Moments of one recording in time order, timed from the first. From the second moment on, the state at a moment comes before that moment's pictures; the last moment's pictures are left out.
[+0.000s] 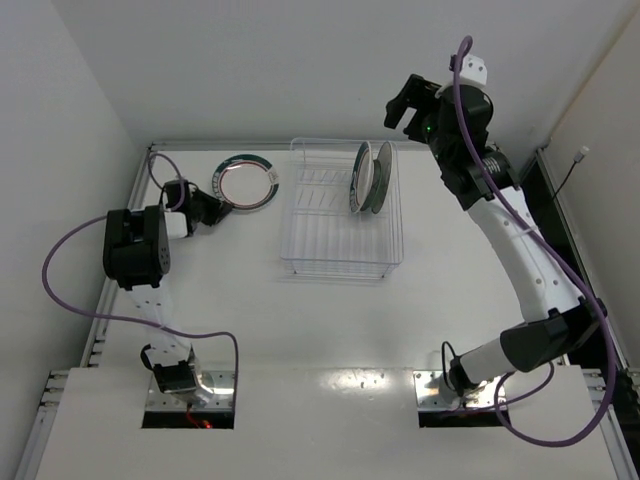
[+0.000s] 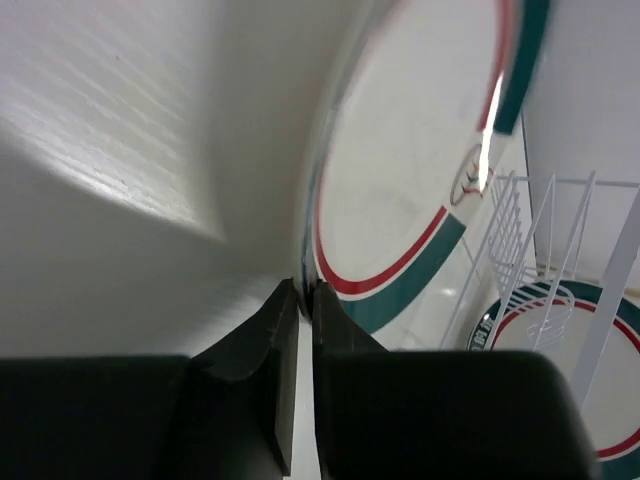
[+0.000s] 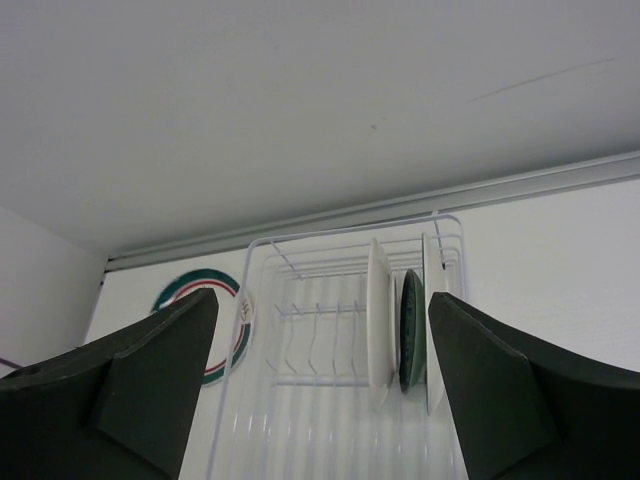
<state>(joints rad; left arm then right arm) 0.16 2.06 1.10 0.35 0.35 -0.98 0.36 1.48 1.68 -0.34 0.30 0.41</state>
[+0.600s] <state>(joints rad) 0.21 1.14 0.95 0.00 0.31 -0.87 0.18 1.83 1.58 0.37 -0.60 0.95</state>
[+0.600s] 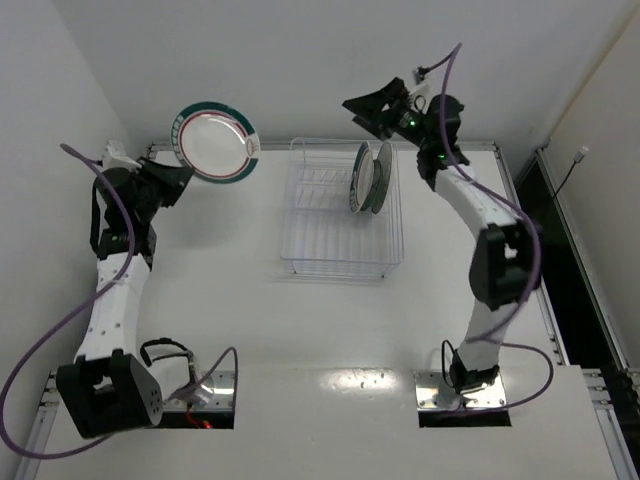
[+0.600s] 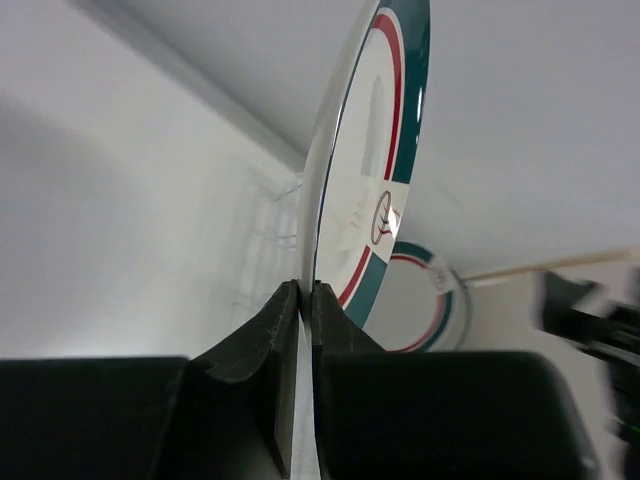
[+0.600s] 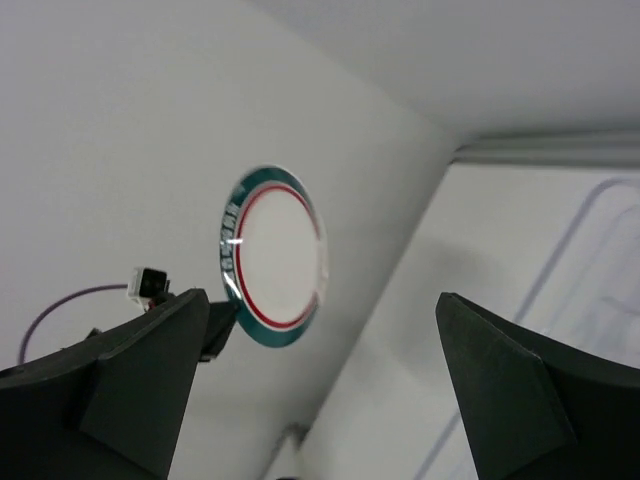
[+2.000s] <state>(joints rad) -0.01 1.03 0.95 -0.03 0.32 -0.96 0.27 2.08 1.45 0.94 -0.89 1.46</state>
